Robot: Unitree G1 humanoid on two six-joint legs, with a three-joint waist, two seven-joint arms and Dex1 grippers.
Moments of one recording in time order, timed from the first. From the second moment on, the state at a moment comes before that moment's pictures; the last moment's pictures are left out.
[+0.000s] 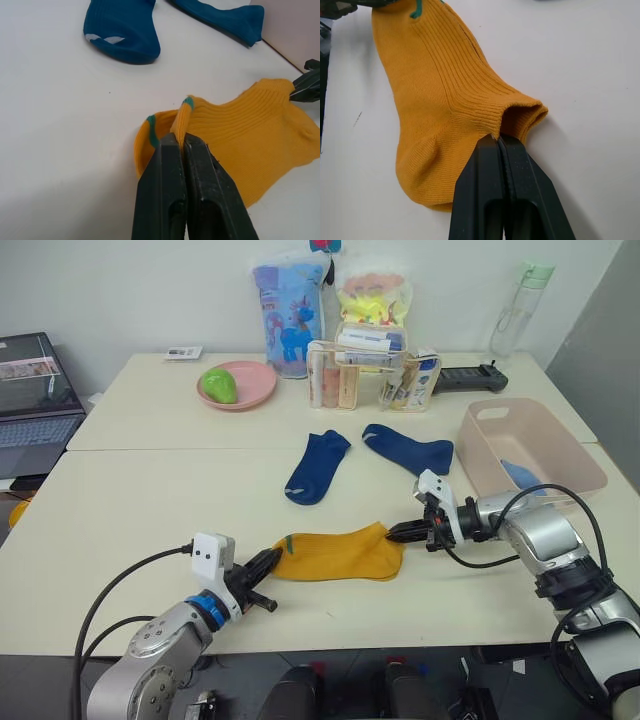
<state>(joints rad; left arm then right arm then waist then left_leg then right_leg) 0.18 0.37 0.16 -0.51 -0.60 0.65 -0.45 -0.61 -0.63 0.30 0.10 0.31 0.73 1.16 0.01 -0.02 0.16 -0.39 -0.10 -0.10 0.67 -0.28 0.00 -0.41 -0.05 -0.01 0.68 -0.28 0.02</state>
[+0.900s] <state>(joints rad) -0.09 0.67 -0.01 -0.34 -0.37 0.34 -0.79 -0.44 -0.50 0.30 -0.23 0.21 0.44 0.95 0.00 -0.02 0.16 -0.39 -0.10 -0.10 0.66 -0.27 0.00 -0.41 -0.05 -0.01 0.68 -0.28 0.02</state>
